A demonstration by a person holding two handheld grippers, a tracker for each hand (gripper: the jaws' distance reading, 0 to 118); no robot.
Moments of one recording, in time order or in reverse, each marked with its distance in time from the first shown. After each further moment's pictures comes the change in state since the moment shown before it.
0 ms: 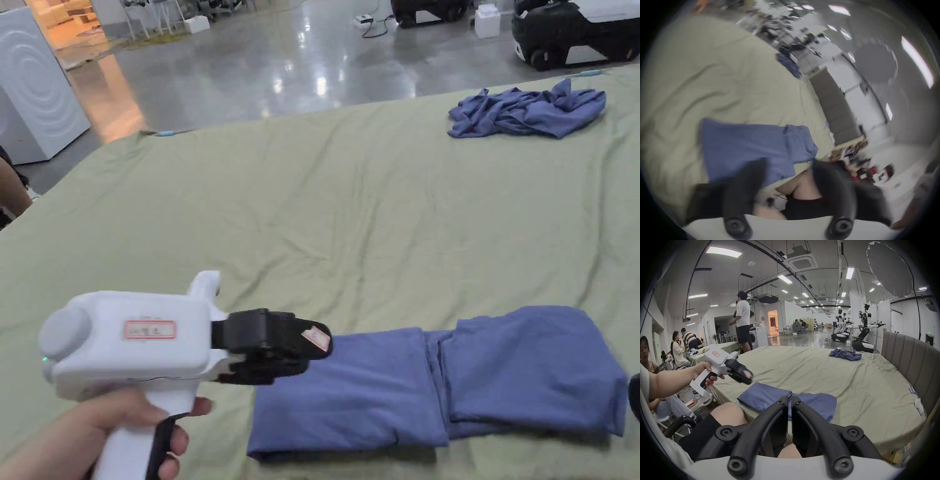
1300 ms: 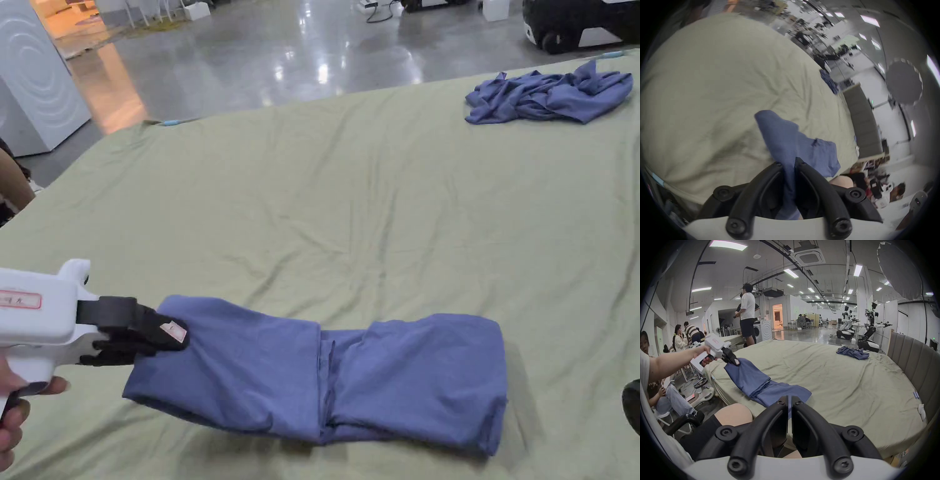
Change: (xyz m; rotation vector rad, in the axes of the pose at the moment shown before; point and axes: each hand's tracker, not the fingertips) left arm -0.040 0.072 0.092 -0.010 0.366 -0.027; right arm -0.018 0.004 -0.033 -0.055 0.036 0.036
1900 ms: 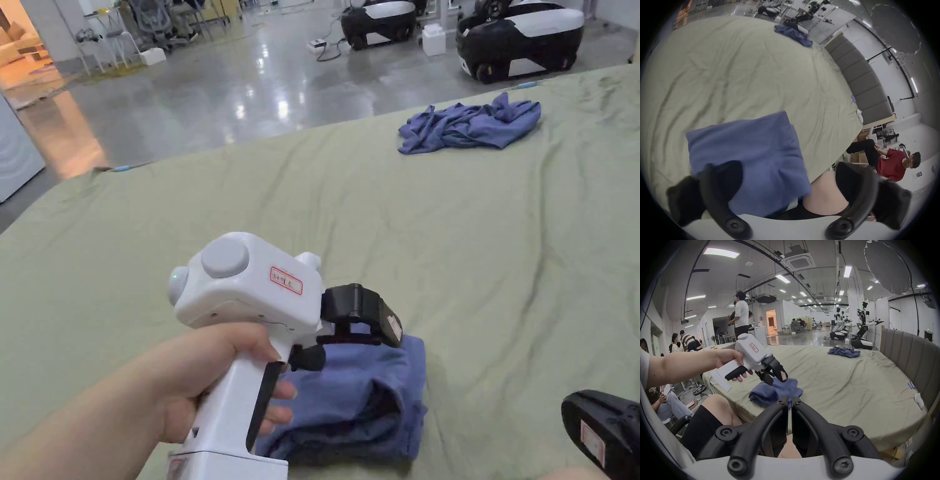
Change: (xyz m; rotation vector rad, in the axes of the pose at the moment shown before) left arm 0.233 -0.021 -0.188 -0.280 -0.020 -0.230; right arm 0.018 -0.019 0.047 0.049 -0.047 -0.065
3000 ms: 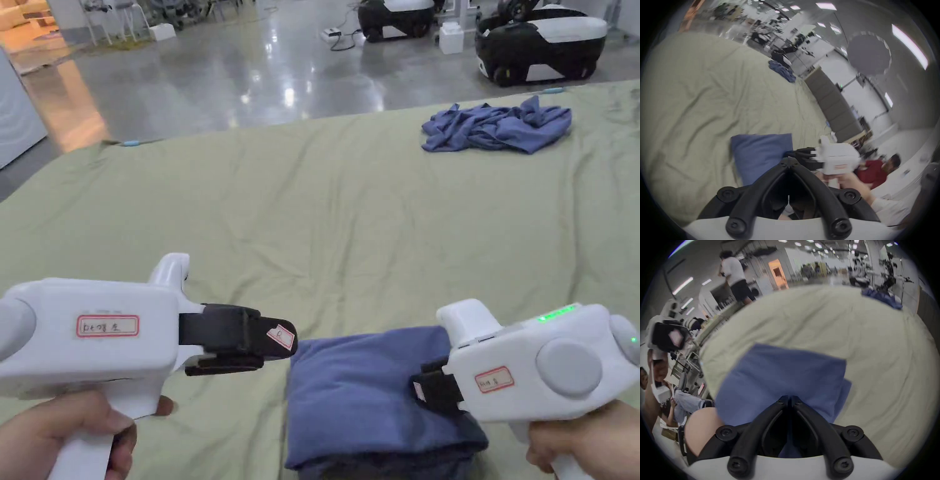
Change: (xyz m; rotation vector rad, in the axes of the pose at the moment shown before) left arm -0.104 -0.074 0.112 0.382 -0.294 0.050; right arm 0.020 -0.022 -0.309 -0.629 0.177 -0.104
